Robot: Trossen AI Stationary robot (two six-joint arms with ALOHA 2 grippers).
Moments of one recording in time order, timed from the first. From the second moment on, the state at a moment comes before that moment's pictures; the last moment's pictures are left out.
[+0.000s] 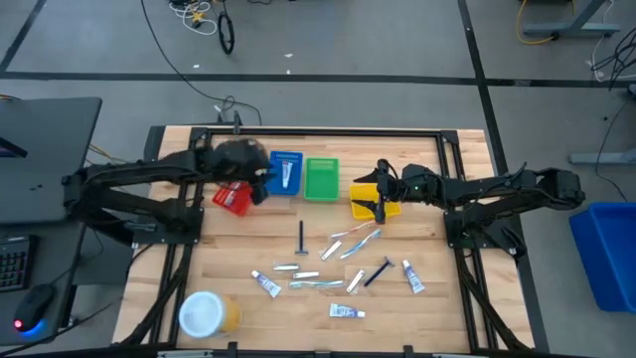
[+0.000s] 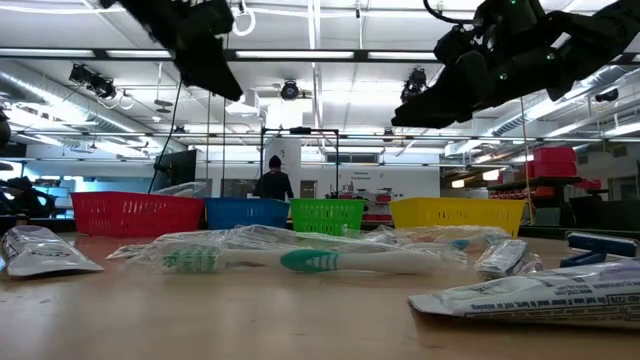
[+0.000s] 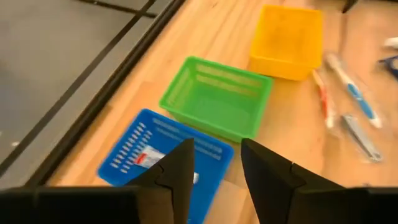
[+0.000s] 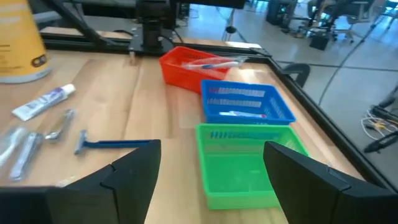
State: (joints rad) left arm 0.23 1.03 0.85 -0.44 -0.19 -0.06; right arm -0.17 1.18 0.45 0.44 -0.05 -0.14
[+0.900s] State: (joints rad) left arm 0.19 0.98 0.51 0.08 -0.12 -0.12; right arm 0.43 1.31 0.45 0.15 -0.07 0.32
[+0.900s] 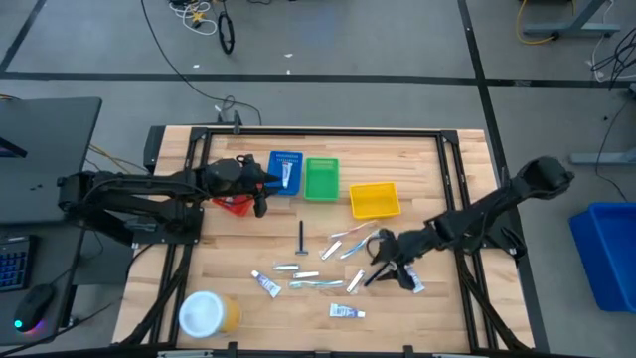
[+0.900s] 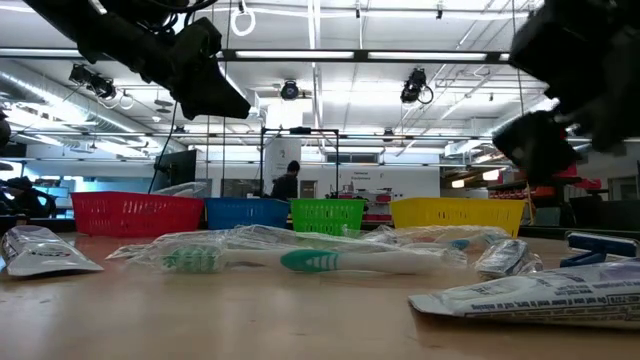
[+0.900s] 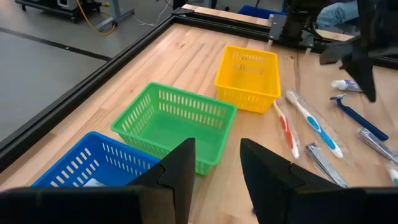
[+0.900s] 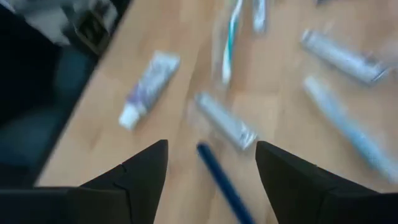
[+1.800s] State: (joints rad) left arm 0.19 0.98 0.51 0.07 -0.12 -0.11; right arm 0.47 1.63 0.74 -0.28 0.03 0.12
